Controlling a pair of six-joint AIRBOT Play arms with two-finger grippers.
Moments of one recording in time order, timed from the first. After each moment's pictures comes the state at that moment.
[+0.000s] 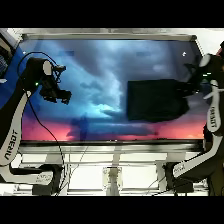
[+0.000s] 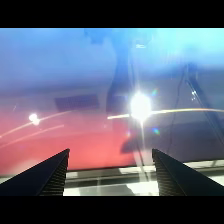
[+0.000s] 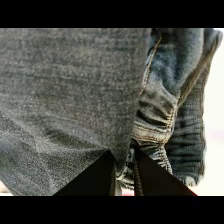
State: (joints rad) left arm -0.17 -1.47 1.46 1.63 -1.56 -1.55; right arm -0.31 -1.77 1.74 -1.54 1.63 1.41
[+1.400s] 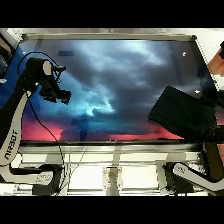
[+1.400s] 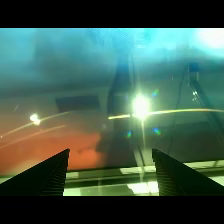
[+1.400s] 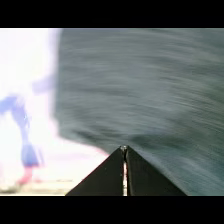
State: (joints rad) left arm -0.17 -1.47 1.46 1.63 -1.56 -1.55; right arm -0.53 -1.20 1.29 -1.18 1.50 1.30
